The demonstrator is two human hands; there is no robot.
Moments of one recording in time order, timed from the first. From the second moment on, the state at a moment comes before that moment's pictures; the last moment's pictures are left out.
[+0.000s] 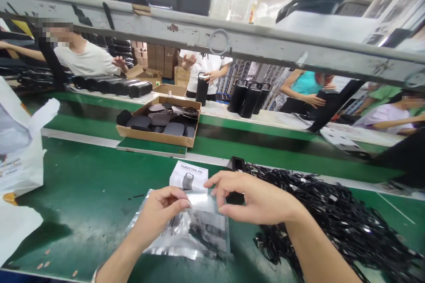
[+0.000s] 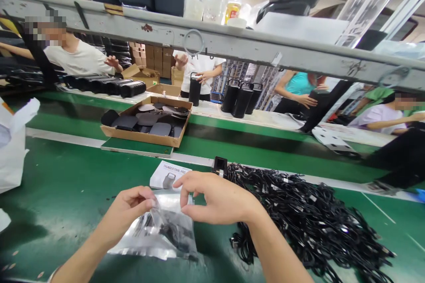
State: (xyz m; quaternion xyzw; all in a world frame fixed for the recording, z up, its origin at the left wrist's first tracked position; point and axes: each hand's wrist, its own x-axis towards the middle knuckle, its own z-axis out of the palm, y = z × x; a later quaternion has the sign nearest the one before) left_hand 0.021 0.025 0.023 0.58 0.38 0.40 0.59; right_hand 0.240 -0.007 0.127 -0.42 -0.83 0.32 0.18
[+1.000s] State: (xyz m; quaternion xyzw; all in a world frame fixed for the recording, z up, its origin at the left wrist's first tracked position) left_hand 0.045 0.028 -0.002 0.61 0.50 0.33 0.52; right_hand 0.270 -0.003 0.018 -0.73 -0.49 0.11 0.46
